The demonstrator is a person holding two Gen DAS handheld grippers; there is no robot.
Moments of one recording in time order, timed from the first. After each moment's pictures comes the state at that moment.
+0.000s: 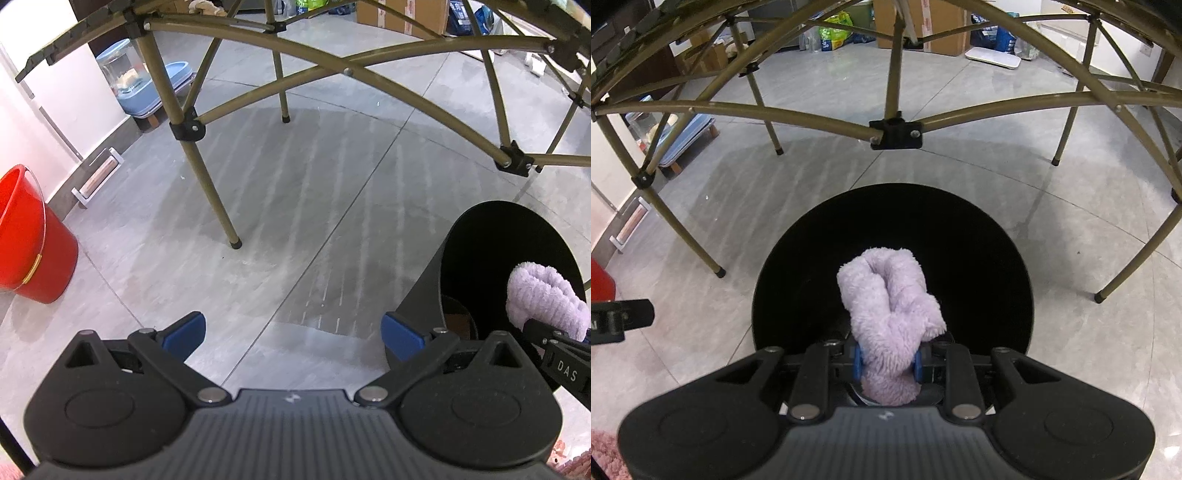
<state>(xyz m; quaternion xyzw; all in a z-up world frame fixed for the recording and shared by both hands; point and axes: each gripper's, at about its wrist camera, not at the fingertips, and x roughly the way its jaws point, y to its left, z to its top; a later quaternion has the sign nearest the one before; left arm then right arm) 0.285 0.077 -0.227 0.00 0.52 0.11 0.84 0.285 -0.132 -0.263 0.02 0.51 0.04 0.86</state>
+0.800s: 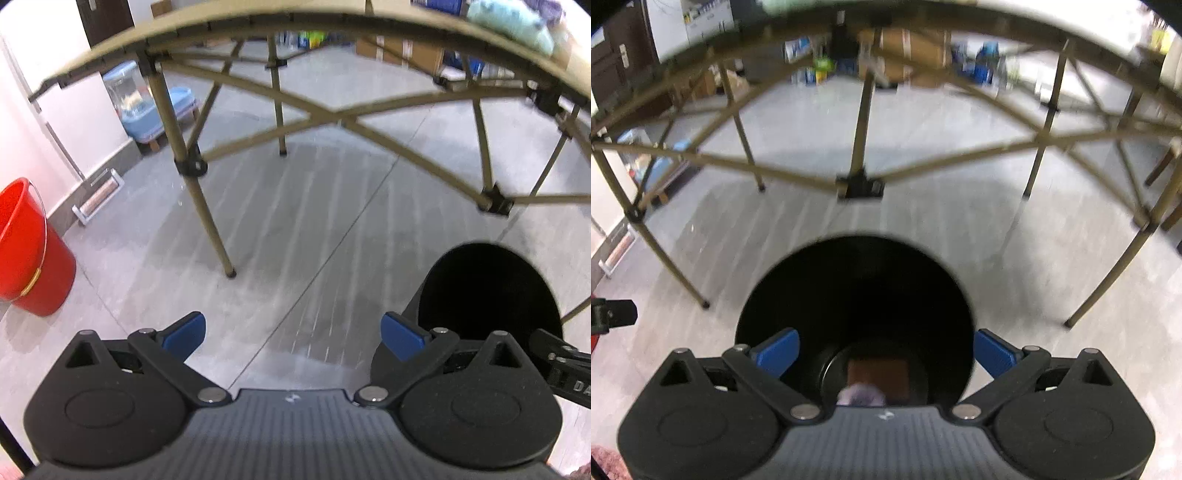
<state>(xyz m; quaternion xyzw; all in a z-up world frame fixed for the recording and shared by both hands) 0.280 0.074 -0.194 -0.02 0.47 0.10 0.88 0.272 -0.157 -0.220 0.01 0.44 0.01 0.90</state>
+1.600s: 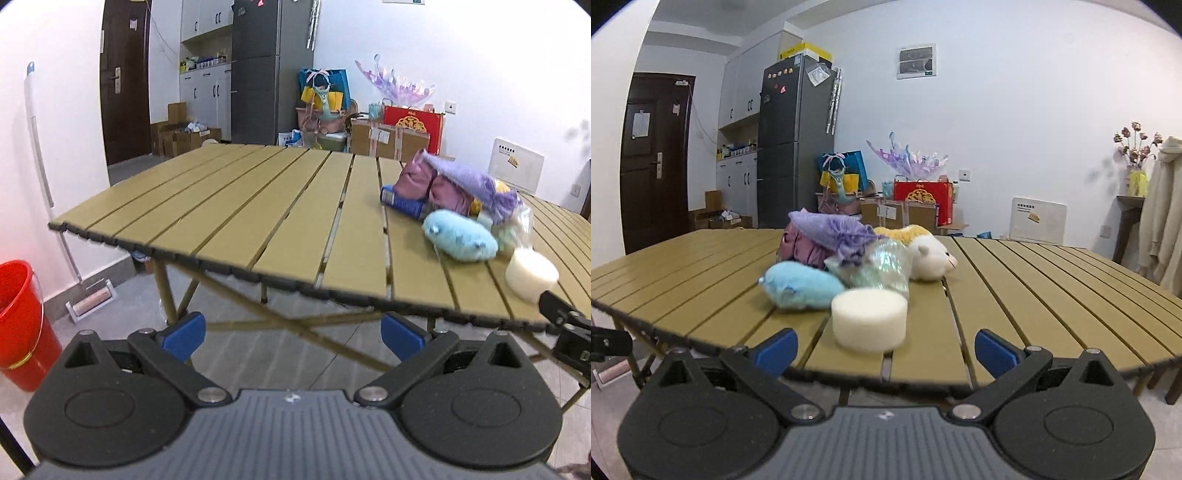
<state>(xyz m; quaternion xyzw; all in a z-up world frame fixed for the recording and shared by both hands) 0.306 0.048 -0.080 -0.05 0.27 0.10 0.96 0.309 -0.180 -0.094 -0.02 0.15 0.02 0.99</state>
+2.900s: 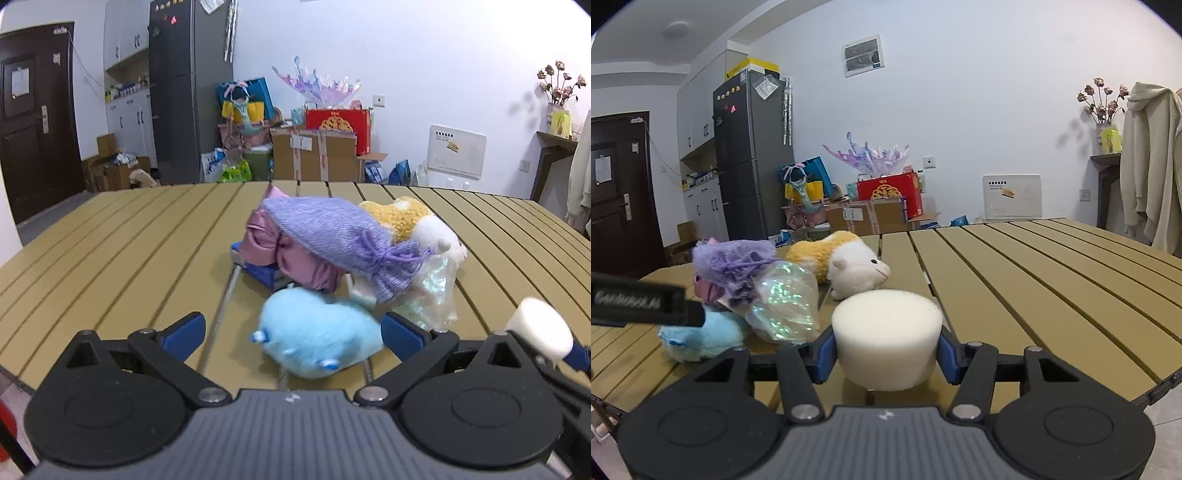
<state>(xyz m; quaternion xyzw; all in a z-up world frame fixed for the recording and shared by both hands) 0.440 -0.071 -0.063 0.01 0.27 0.00 0.96 0.384 -0.249 -0.107 0.06 0.16 -0.02 0.99</state>
